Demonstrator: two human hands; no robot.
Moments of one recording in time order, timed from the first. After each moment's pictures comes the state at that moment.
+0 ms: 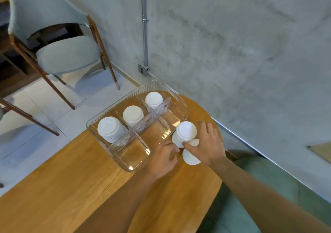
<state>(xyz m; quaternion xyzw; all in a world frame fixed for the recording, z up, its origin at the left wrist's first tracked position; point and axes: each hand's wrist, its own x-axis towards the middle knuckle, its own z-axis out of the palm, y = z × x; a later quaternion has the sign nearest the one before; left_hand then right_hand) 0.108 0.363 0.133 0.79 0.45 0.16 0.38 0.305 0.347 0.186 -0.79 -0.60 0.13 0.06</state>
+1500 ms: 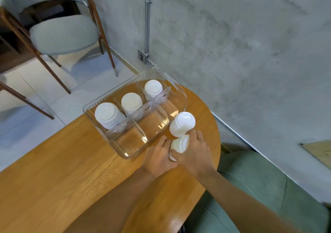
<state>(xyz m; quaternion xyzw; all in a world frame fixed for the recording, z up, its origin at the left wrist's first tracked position) 0.111 0.331 0.097 0.82 0.48 0.13 0.29 0.257 0.303 0.196 -0.79 -0.56 0.23 0.10</state>
